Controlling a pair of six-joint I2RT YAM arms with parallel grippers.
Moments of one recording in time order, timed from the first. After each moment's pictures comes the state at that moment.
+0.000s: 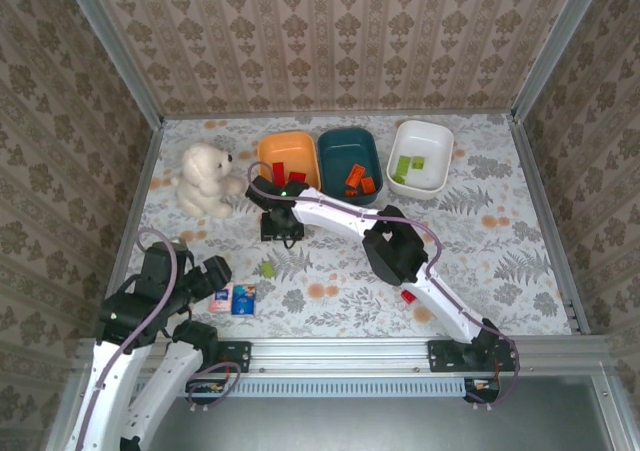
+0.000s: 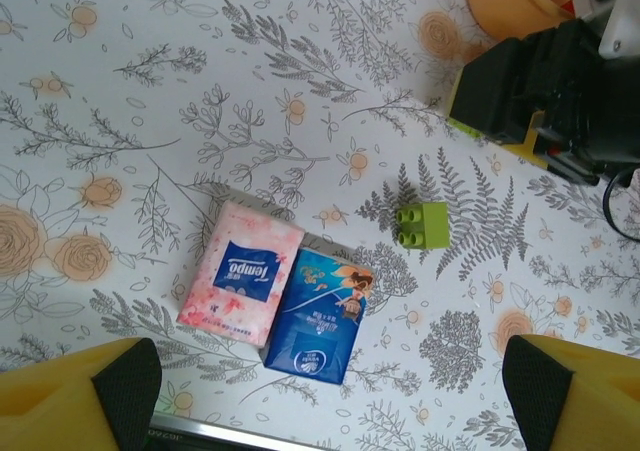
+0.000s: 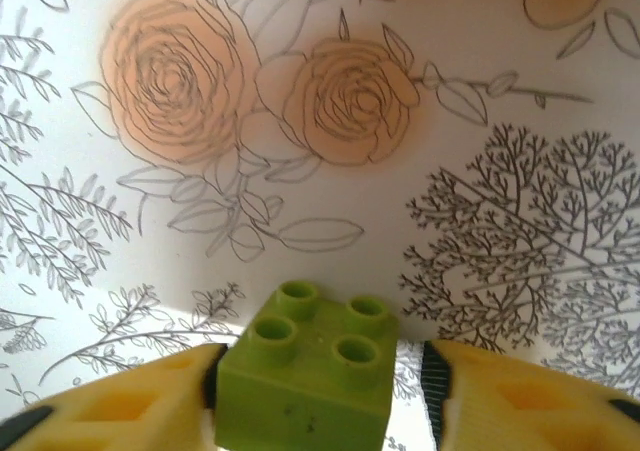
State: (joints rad) left arm -0.35 0.45 0.84 -1.33 -0.05 -0.72; right arm 0.91 2.49 2.21 -0.97 0.00 0.87
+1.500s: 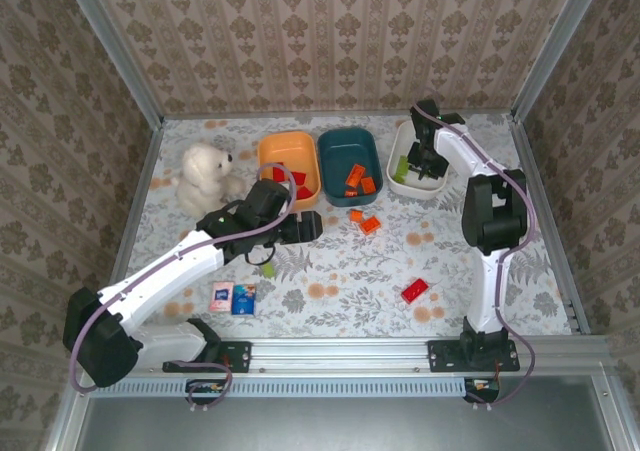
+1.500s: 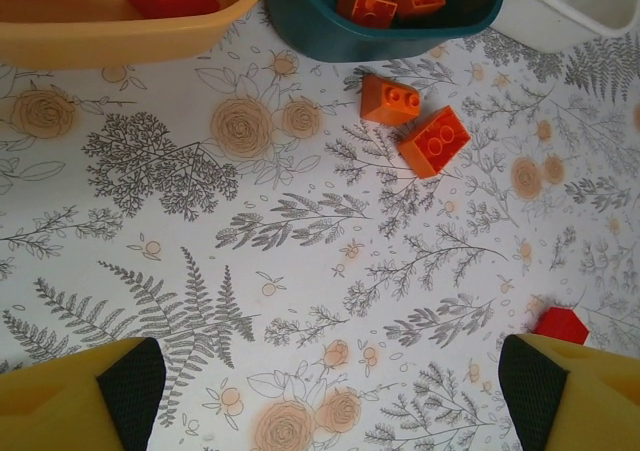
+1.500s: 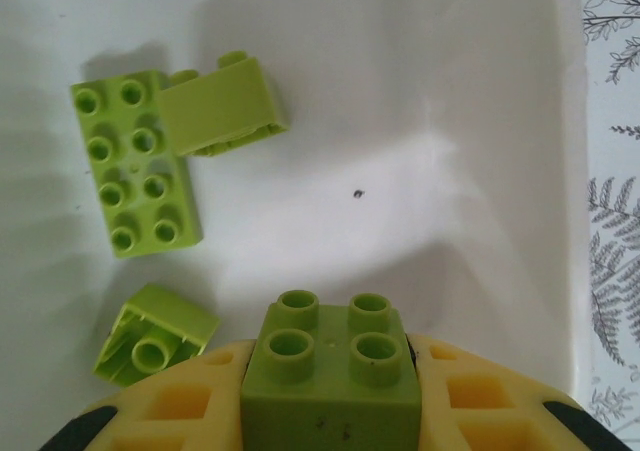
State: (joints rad) left arm -0.77 1.20 0.96 -0.61 0.05 -0.70; right arm 0.13 2.14 1.83 -1.00 0.18 0.61
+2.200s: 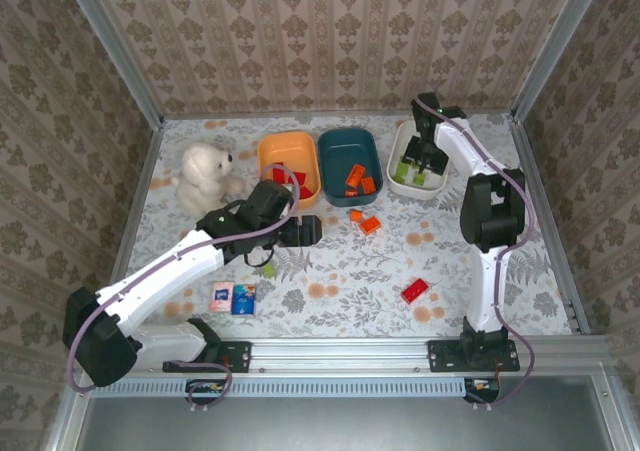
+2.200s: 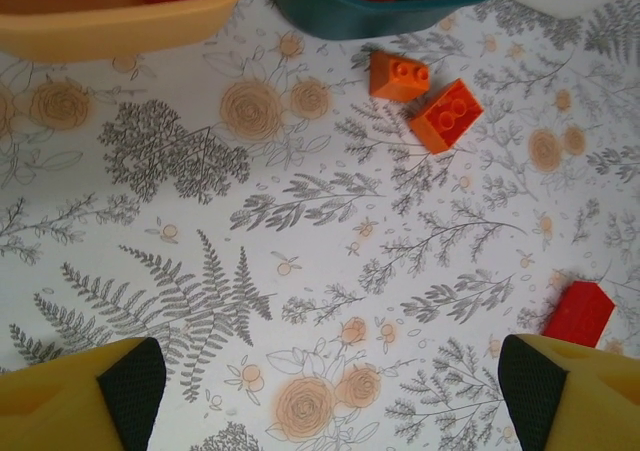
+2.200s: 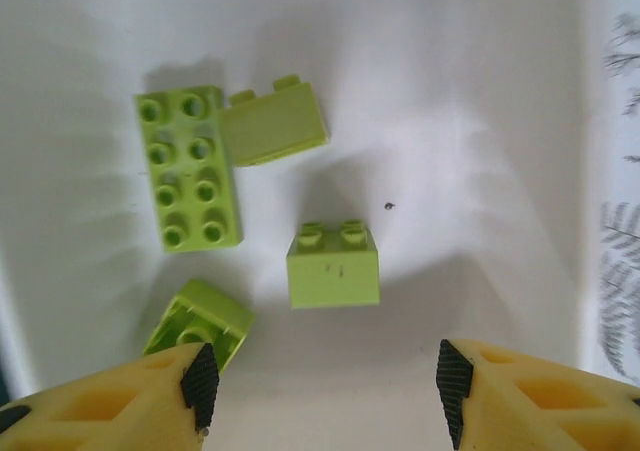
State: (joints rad) left arm -0.80 1.20 1.00 -0.68 0.03 -0.65; right arm 0.13 2.12 1.92 -1.05 0.14 0.57
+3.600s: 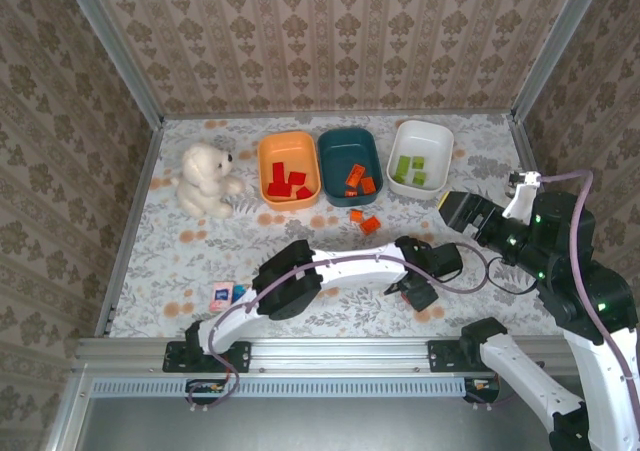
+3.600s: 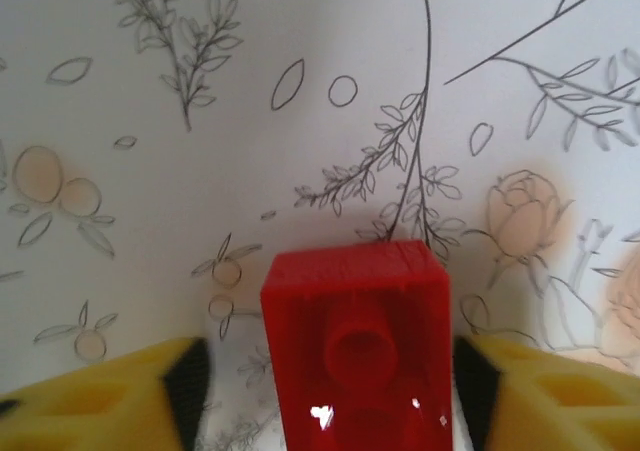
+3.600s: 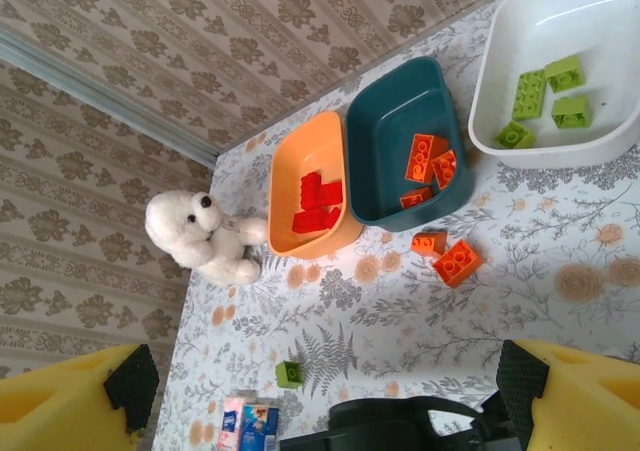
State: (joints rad) left arm -1.36 2.39 2.01 -0.95 -0.07 -0.28; right arm 0.27 0.69 1.31 -1.04 -0.16 0.71
